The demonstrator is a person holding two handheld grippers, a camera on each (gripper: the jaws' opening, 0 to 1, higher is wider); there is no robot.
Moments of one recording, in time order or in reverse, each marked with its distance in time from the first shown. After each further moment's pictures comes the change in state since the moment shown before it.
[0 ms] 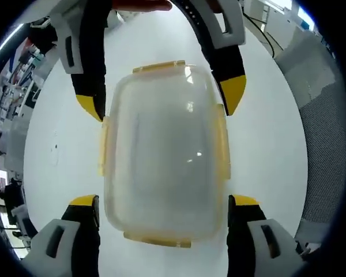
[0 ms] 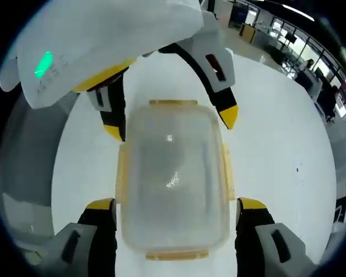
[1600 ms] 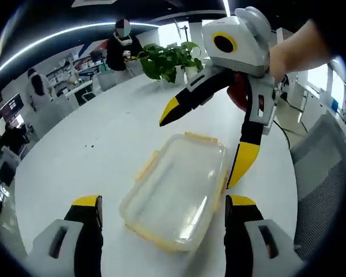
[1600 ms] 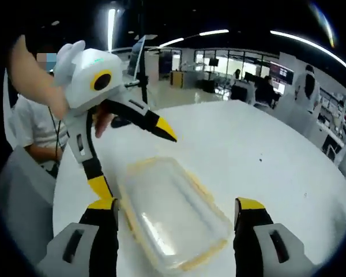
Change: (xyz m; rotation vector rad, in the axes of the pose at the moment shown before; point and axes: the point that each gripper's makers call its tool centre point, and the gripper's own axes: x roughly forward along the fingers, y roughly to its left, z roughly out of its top) left arm -0.048 0.014 0.015 -0.478 -0.525 0.192; right arm -0.046 -0.005 0.028 0.439 -0.521 -0.310
